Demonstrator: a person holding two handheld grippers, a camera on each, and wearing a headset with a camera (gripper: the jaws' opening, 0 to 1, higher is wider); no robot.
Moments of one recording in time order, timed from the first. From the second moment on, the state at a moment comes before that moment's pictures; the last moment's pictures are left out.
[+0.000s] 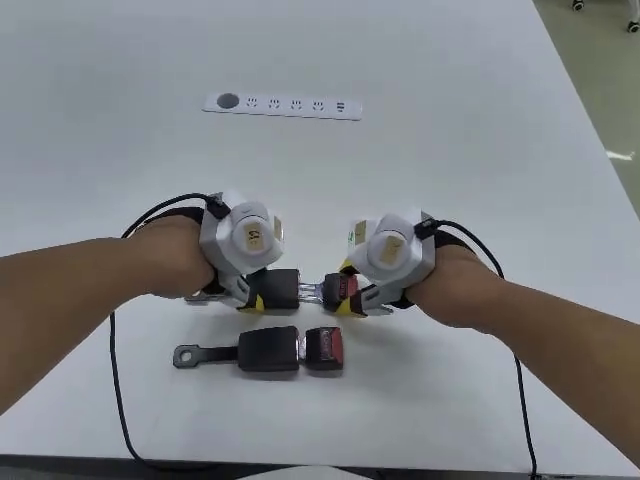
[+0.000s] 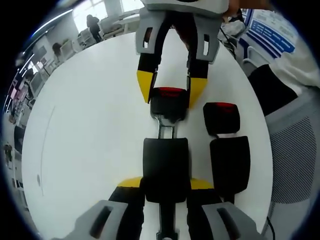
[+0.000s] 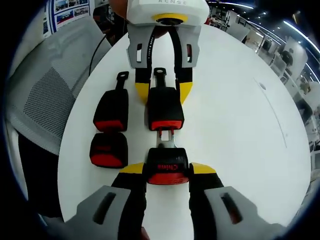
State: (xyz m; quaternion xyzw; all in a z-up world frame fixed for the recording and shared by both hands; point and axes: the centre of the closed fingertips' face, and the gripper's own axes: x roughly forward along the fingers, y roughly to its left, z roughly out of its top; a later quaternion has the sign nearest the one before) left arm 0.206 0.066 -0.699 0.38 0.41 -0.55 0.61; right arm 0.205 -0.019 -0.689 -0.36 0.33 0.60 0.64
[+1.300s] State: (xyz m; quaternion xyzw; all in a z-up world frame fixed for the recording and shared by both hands) left arm 0.205 0.061 -0.698 0.39 0.40 -0.57 0.60; right arm 0.205 0.000 -0.690 -0.35 0.33 0.62 0.63
